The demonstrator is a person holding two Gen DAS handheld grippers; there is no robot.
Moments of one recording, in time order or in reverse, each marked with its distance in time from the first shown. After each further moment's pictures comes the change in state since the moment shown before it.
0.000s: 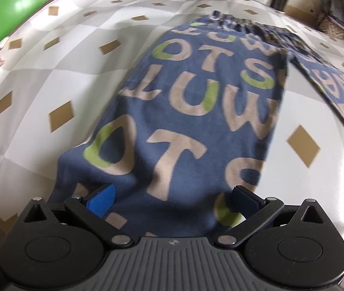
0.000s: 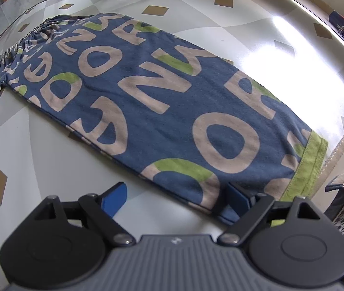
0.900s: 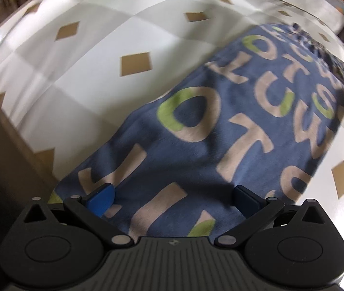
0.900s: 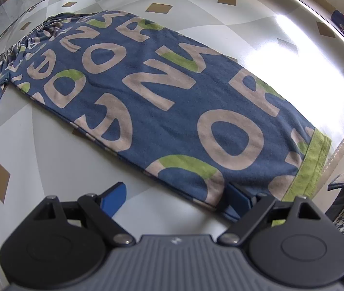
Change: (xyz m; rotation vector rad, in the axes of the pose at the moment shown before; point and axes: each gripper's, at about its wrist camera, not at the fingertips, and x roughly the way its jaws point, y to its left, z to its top) left arm -0.005 0.060 -0.016 -0.351 0.123 0.089; right arm 0.001 0.003 -0.002 -0.003 0.011 0.010
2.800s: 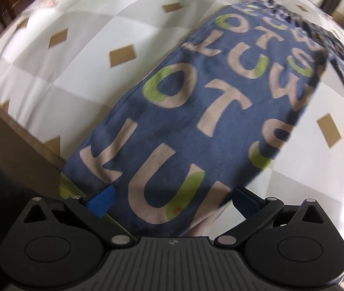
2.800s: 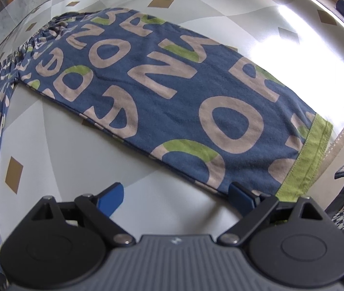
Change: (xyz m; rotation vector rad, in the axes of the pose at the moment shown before) left arm -0.029 -0.023 -0.032 0.192 0.003 0.020; right arm -0.013 -0.010 -0.007 0.023 0.035 0.066
